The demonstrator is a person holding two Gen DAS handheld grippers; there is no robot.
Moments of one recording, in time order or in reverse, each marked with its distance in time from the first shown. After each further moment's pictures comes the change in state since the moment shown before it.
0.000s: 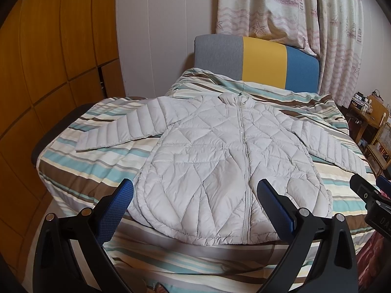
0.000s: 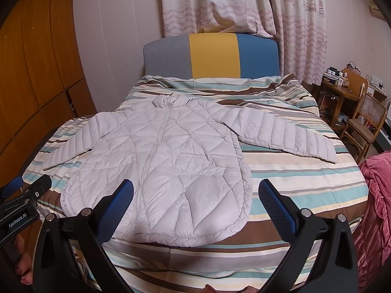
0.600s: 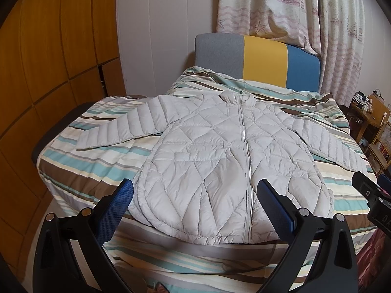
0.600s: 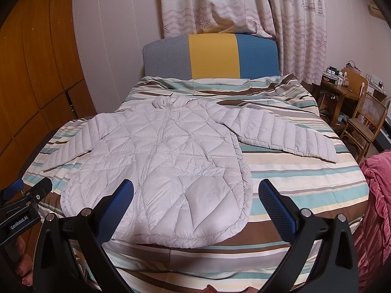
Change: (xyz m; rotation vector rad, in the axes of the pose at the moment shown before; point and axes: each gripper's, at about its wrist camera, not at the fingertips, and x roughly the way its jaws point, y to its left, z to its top) left arm 0.002 0.005 -0.002 -0.001 0.008 0.002; right arm 0.001 0.000 -0.001 0.003 -0.001 0.005
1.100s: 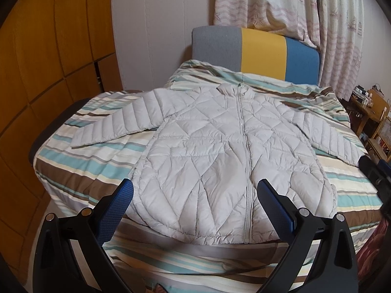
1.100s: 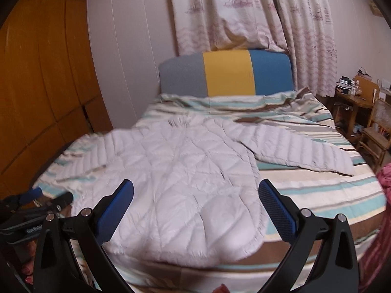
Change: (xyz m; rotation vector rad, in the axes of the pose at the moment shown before) left arm 0.023 -0.007 0.002 0.015 0.051 -0.008; right arm 0.006 -0.007 0.001 0.019 -0.144 0.126
